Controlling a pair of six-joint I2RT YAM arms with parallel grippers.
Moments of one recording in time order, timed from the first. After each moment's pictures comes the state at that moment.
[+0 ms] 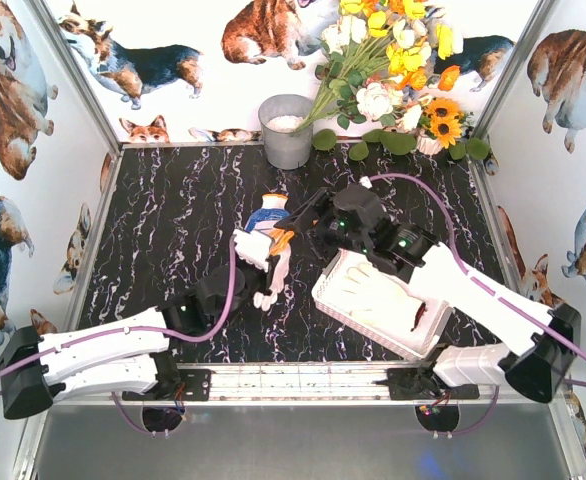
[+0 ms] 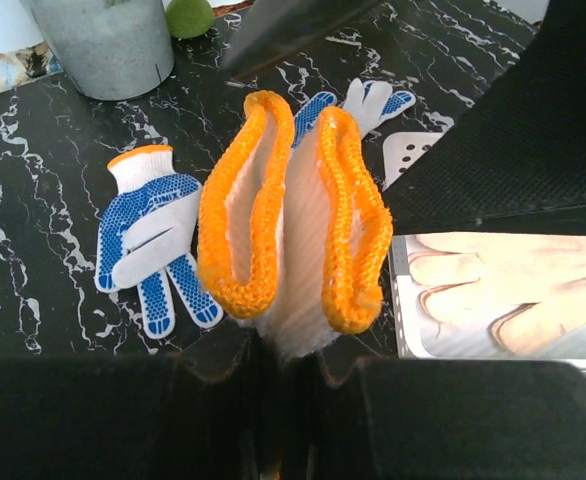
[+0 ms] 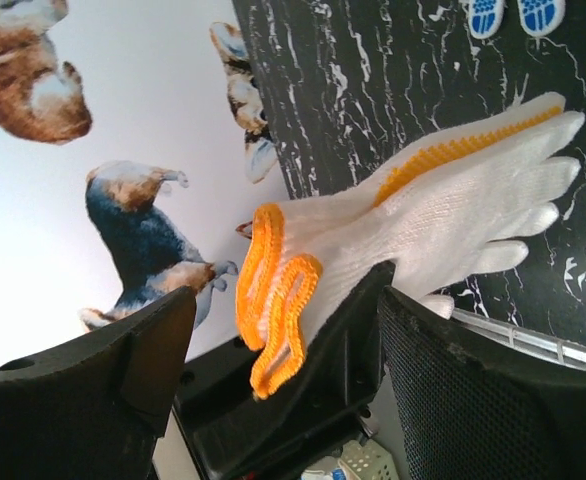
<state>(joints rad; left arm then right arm) -1.11 0.95 0.61 0.16 -0.57 -0.15 0.81 1.23 1.17 -0.44 -0.06 1.45</state>
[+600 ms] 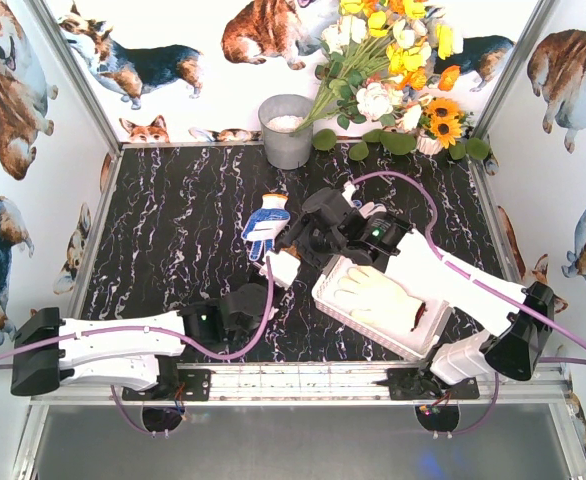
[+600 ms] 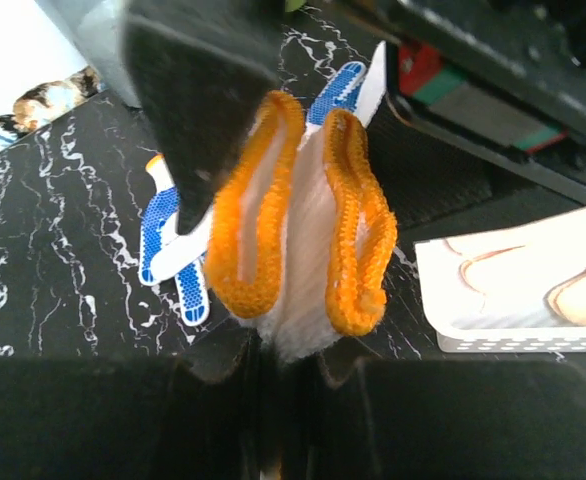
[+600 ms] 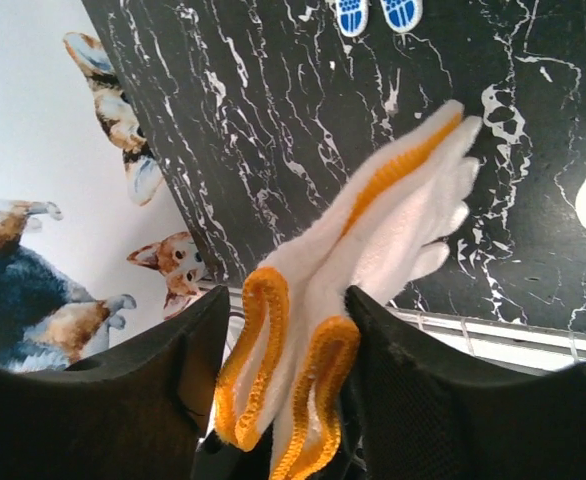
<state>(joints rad) -1.28 1.07 0.64 0.18 -0.79 -0.01 0.89 1.40 1.36 -0.75 0.08 1.43</state>
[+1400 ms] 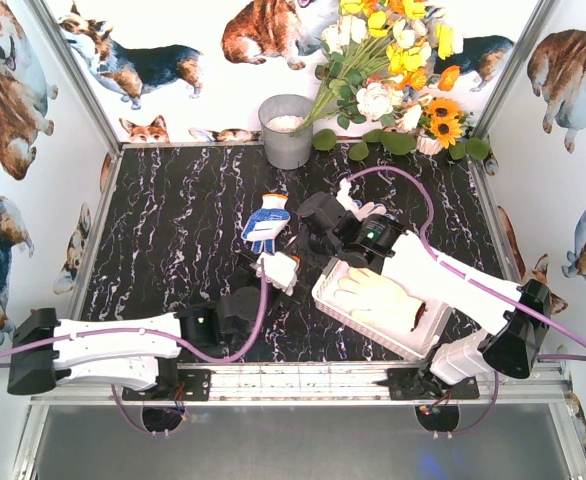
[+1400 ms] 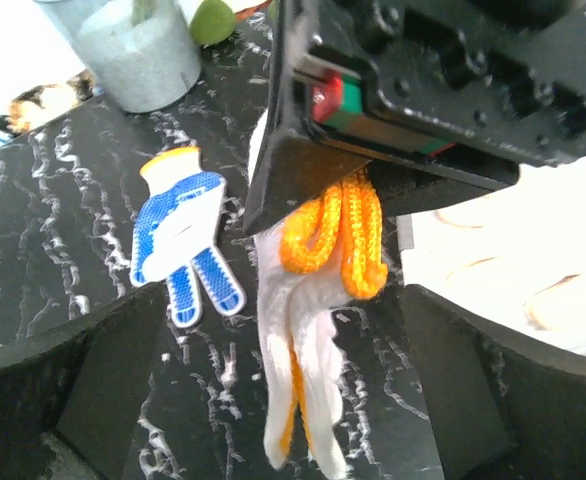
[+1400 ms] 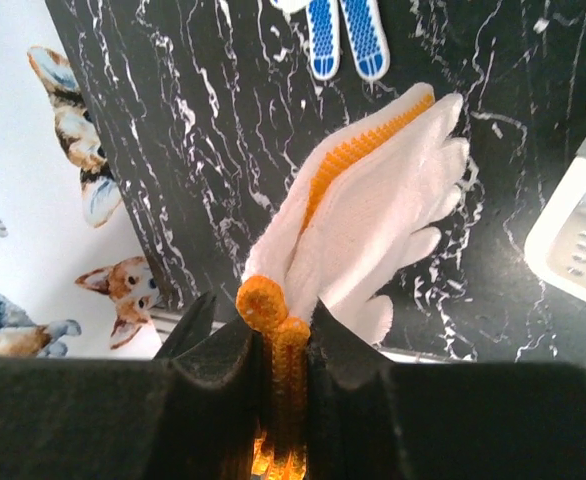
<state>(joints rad) -1.32 1.07 0.64 0.20 -0.85 -0.01 0.92 1.42 1.36 -0.76 0.17 1.34</state>
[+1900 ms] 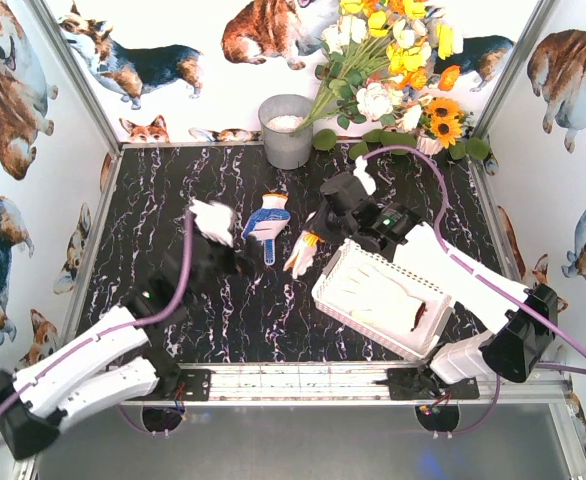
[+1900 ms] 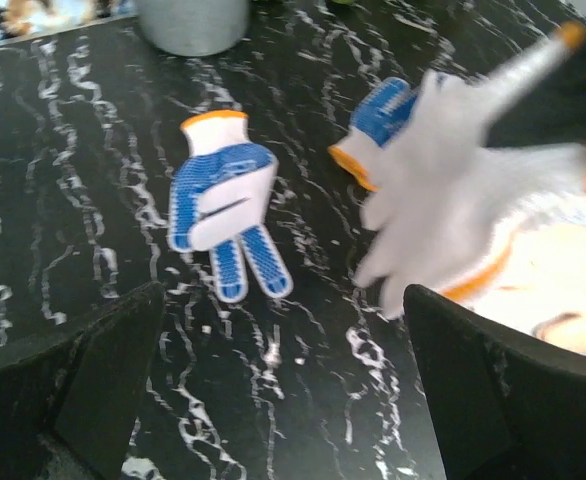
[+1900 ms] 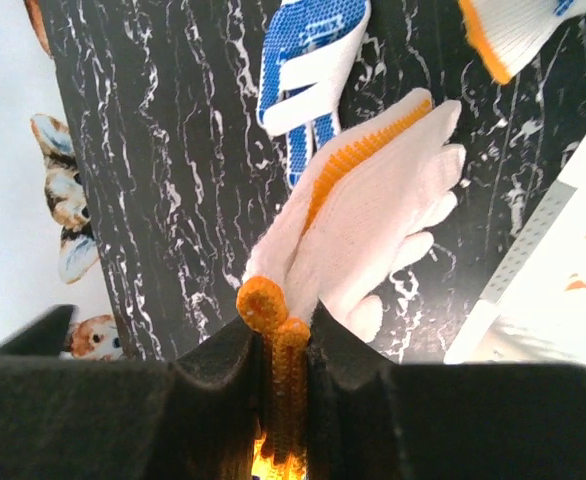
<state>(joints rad) -0.87 0.82 0.69 -0.13 -0.38 -0.21 0.77 1.39 1.33 -0.66 0.21 1.10</state>
